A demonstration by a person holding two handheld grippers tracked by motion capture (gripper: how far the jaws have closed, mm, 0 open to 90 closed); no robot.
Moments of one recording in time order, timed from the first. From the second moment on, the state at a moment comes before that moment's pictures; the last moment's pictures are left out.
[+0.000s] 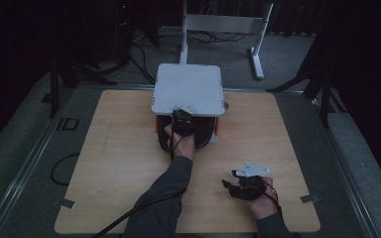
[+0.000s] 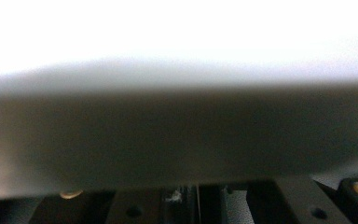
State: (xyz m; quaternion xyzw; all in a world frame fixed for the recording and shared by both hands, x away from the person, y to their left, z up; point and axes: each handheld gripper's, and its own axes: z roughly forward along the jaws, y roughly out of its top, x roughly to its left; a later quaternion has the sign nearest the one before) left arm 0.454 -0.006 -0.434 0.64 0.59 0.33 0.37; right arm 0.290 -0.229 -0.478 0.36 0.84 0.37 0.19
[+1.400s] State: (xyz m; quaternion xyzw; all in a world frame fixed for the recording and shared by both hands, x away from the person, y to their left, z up) left arm 0.439 0.010 -0.427 0.64 0.58 0.31 0.40; right arm 0.289 -0.228 -0.479 0.36 0.84 0.37 0.19
